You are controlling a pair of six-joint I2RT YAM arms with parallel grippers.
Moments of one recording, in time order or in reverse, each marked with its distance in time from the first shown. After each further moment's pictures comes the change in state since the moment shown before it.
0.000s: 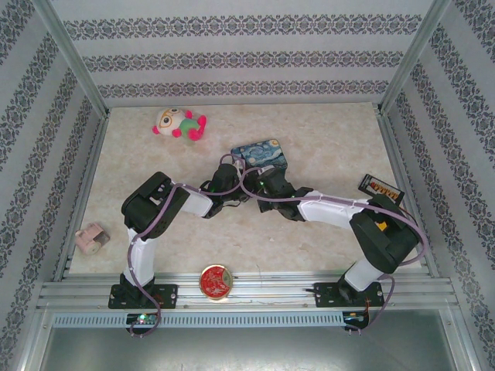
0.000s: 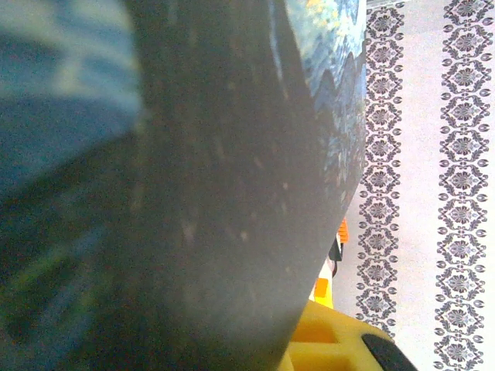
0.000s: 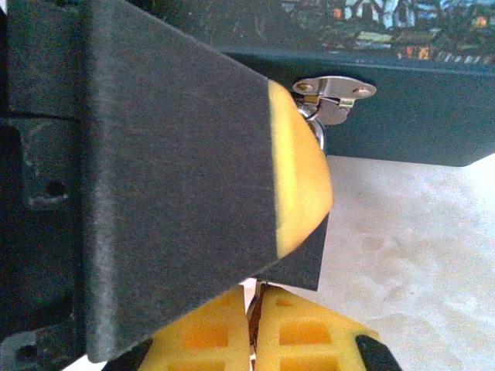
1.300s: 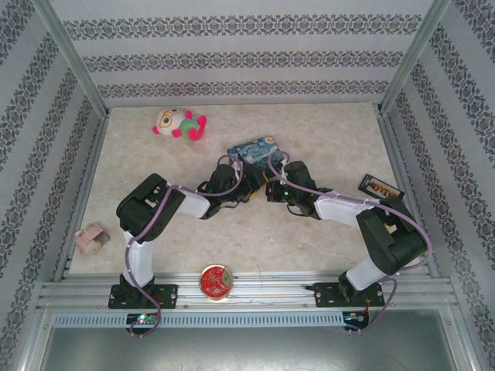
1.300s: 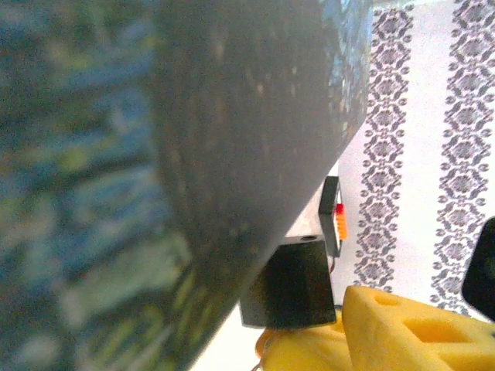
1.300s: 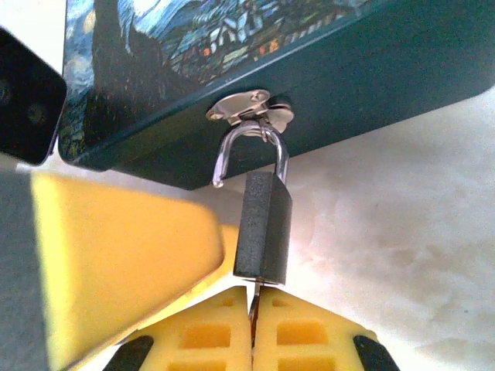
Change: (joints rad) left arm 0.007 -0.053 -0.040 -0.034 -0.001 -0.024; right arm -0.206 -0.036 -0.123 0.261 -0.371 0.278
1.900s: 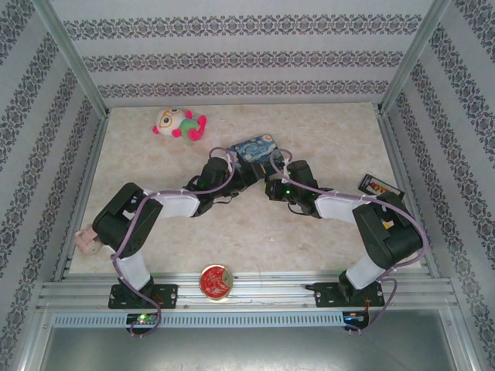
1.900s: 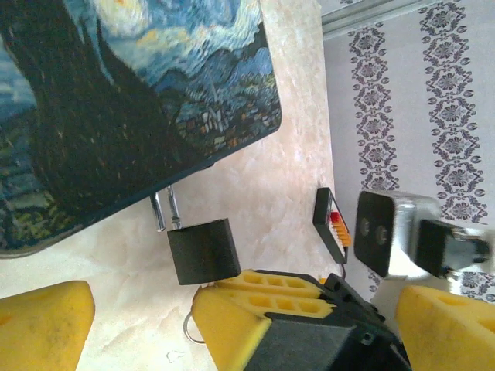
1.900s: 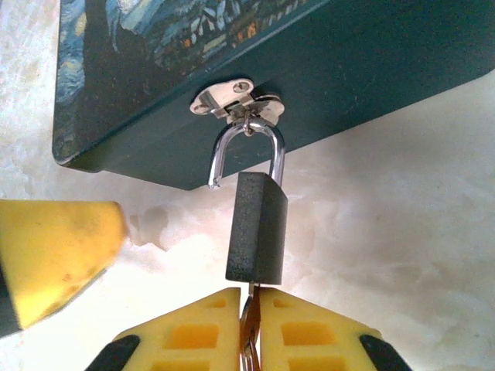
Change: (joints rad) left arm 0.021 -0.217 -0.021 -0.187 -0.072 0.181; right arm -0.029 0.045 -0.010 0.063 -0.061 0.008
